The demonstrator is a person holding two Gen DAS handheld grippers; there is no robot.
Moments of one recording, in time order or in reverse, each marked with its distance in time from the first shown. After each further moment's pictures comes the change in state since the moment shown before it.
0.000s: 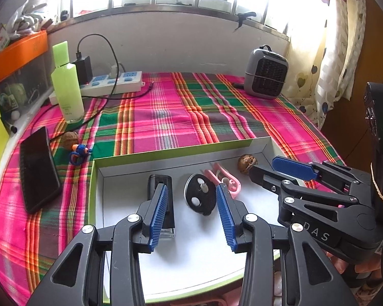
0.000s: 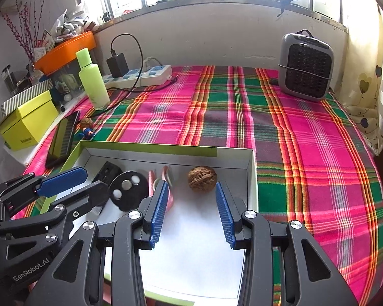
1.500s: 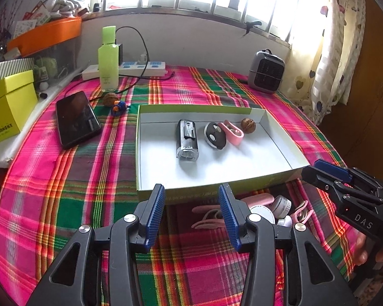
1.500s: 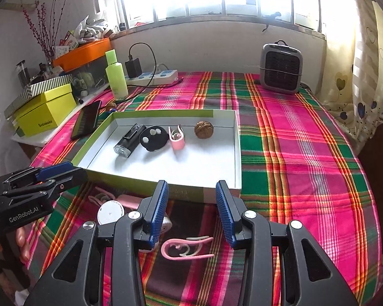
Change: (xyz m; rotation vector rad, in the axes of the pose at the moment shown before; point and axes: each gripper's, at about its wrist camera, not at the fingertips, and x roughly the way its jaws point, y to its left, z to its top) left arm -0.068 0.025 -0.078 -0.075 -0.023 0.012; right arm -0.082 0.015 -0.079 -0.012 -0.082 -0.030
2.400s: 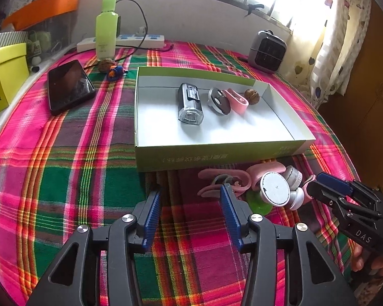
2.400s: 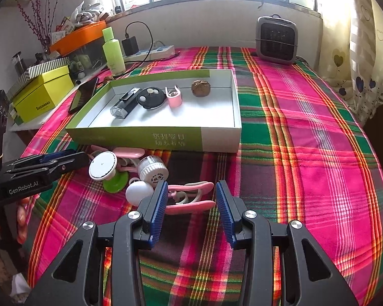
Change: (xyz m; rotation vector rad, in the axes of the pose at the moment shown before) left arm 0.022 0.011 -0.023 -0.017 0.103 -0.060; right arm 0.004 -0.002 -0.041 0.027 0.091 -0.001
